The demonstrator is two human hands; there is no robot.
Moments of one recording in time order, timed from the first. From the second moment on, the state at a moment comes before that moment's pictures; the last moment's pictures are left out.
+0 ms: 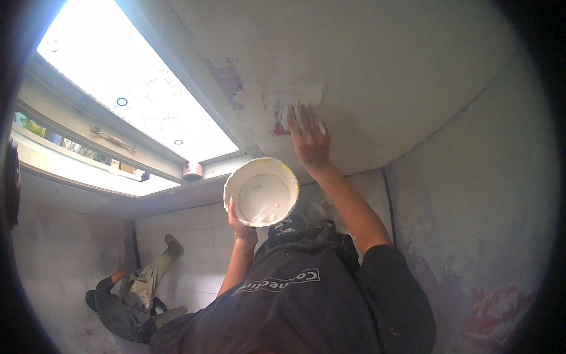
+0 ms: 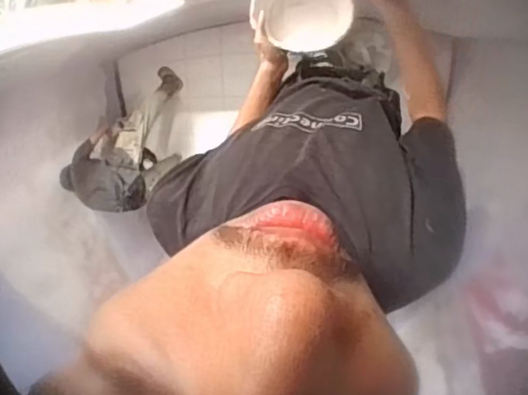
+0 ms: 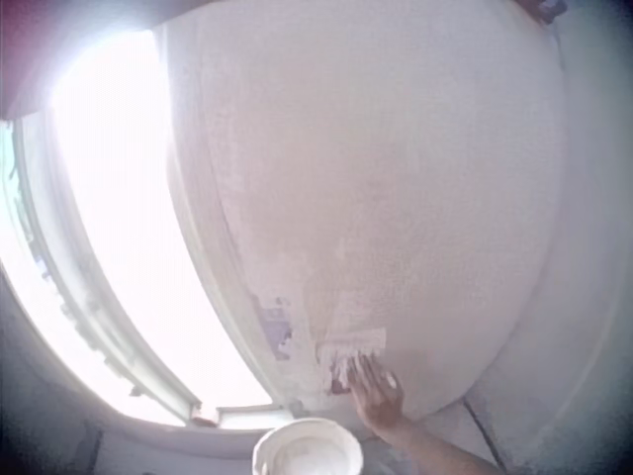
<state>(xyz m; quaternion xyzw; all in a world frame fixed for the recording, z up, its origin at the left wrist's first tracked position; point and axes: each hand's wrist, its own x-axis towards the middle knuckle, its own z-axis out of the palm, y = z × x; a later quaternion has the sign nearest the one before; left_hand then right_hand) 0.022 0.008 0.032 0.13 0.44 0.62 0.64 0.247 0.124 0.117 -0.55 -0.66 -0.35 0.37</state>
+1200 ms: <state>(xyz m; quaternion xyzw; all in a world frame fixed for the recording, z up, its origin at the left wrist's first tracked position) 0.022 -0.005 0.051 0.12 0.45 0.60 0.65 0.336 0.159 0.266 -0.52 -0.59 -0.42 0.45</state>
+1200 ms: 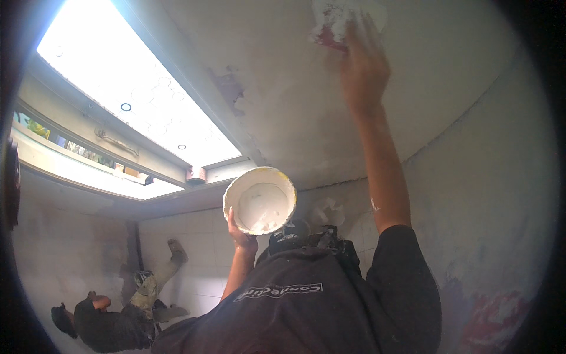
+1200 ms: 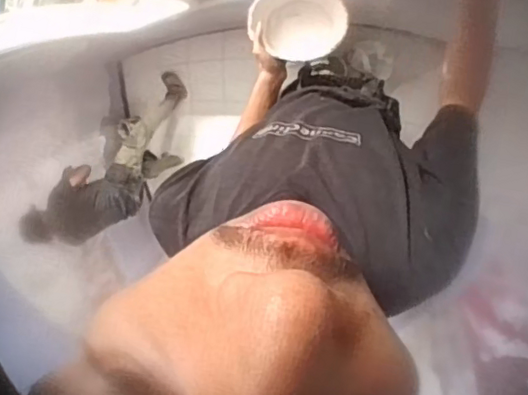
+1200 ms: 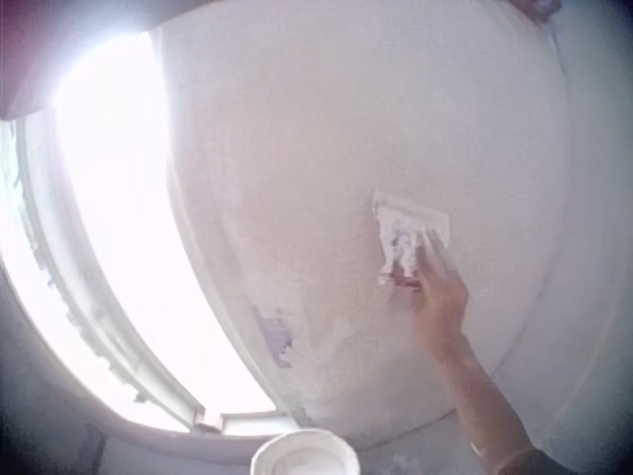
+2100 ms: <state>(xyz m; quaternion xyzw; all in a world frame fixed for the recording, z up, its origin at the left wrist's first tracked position) 0.024 -0.001 0.038 0.12 0.45 0.62 0.63 0.336 0.155 0.286 -0.58 -0.51 -0.46 0.44</state>
